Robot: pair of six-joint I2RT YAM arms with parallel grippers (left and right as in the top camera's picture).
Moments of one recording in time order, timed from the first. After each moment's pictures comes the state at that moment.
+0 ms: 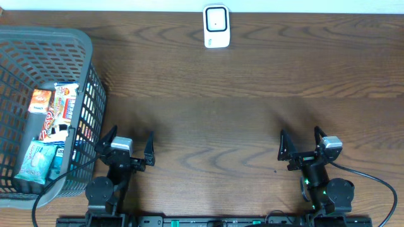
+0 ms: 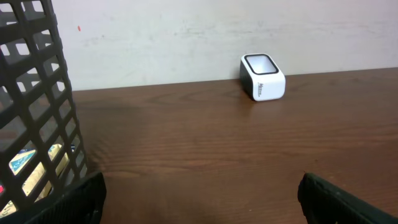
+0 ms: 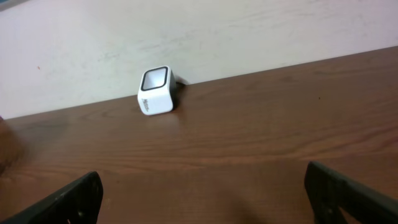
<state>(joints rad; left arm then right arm) -0.05 0.01 0.02 -0.11 0.15 0.01 0.03 0.01 0.01 -0.06 -0.16 0.25</state>
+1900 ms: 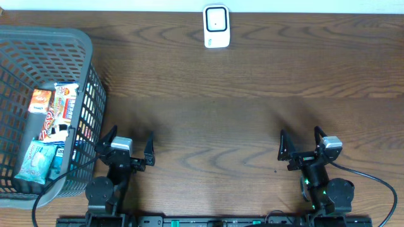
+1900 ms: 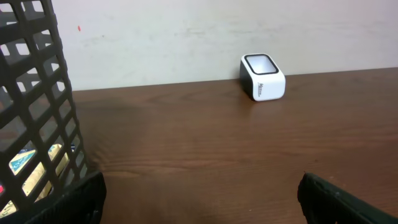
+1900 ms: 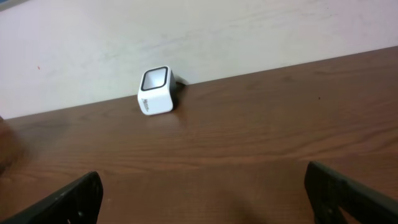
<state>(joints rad) -0.05 0.01 0.02 -0.11 0.15 0.01 0.03 0.01 0.01 -0.06 -0.16 0.25</state>
